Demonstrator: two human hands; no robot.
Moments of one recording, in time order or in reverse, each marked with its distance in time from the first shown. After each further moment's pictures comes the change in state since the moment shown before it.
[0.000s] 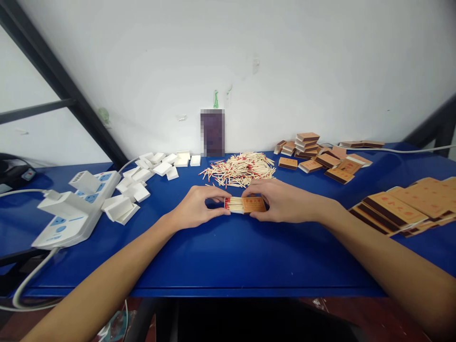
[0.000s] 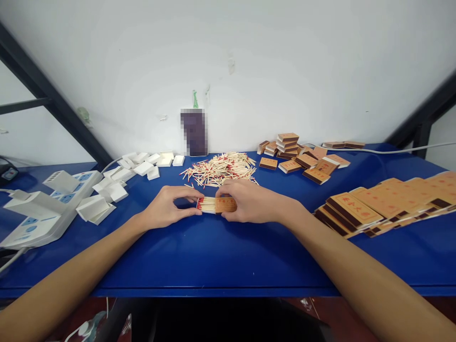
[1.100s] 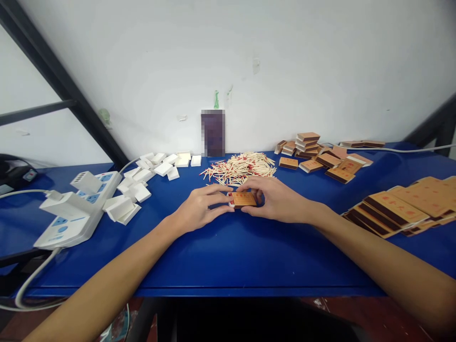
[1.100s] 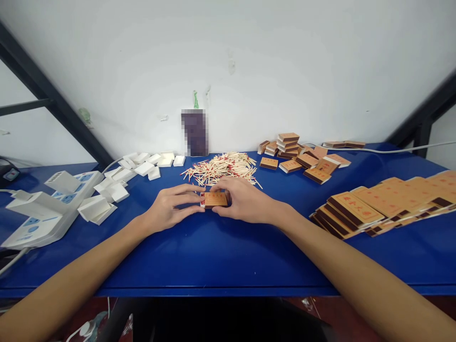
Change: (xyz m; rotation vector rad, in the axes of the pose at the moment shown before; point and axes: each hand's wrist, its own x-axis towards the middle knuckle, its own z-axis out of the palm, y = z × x) left_hand -0.003 0.000 0.003 0.257 0.099 0.342; right_hand 0.010 -0.008 0.014 0.101 0.198 -0.025
